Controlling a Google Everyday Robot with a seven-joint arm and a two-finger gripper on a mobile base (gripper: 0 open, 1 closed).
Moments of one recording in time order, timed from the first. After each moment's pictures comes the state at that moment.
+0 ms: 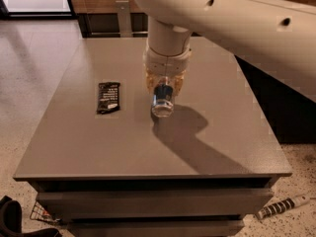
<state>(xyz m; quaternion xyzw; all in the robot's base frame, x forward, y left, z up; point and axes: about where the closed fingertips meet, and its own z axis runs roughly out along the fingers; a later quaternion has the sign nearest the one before) 0.562 -0.013 0.871 0.02 0.99 0.03 0.12</state>
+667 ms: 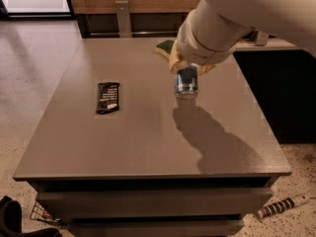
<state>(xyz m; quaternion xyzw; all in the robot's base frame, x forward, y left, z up) 0.546 -0.064 0.945 -0.02 0.96 0.09 0.28</state>
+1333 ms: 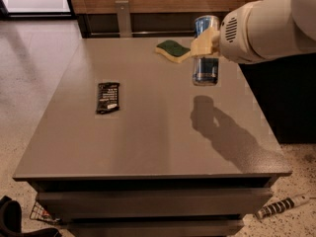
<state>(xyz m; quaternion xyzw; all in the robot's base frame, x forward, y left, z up) 0.539 -0.108 0.988 -0.05 0.90 0.17 0.41</state>
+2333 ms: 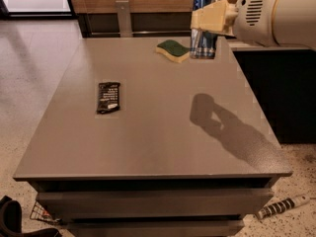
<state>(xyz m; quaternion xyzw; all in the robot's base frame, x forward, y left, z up) 0.548 -0.103 1.043 -0.11 0.82 0.26 0.50</state>
